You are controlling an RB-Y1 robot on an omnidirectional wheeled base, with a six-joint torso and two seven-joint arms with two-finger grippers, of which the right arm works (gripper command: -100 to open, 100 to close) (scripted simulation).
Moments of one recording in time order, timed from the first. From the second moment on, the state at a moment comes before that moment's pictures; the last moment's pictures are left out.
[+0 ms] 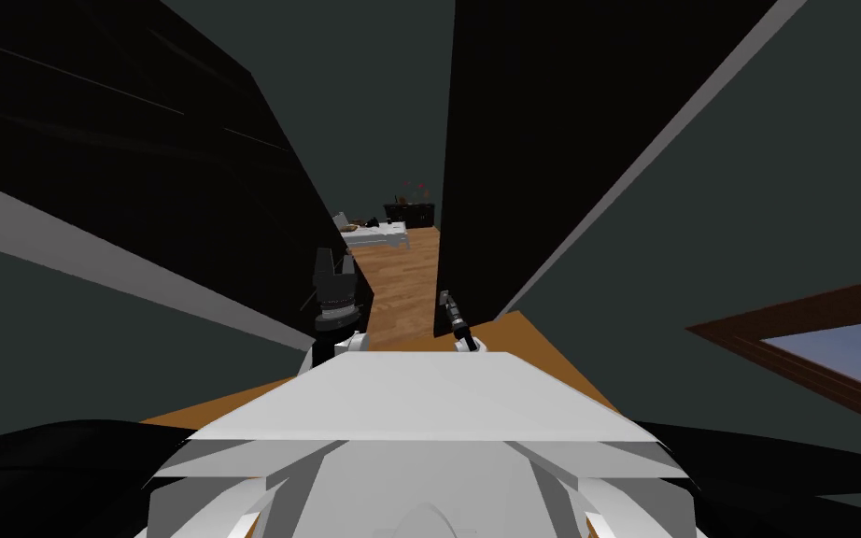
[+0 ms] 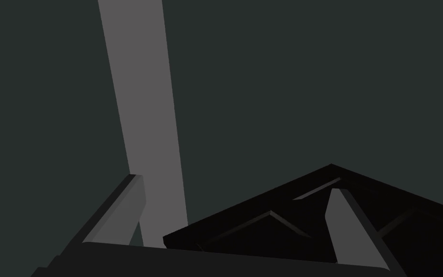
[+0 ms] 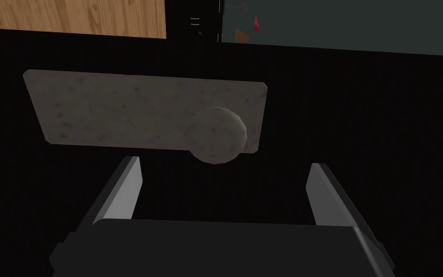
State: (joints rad) arm -0.13 -0.06 0.29 -0.69 -0.12 -0.79 0.01
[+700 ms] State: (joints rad) arm -0.13 -0.05 0.29 -0.68 -0.12 -0.79 0.01
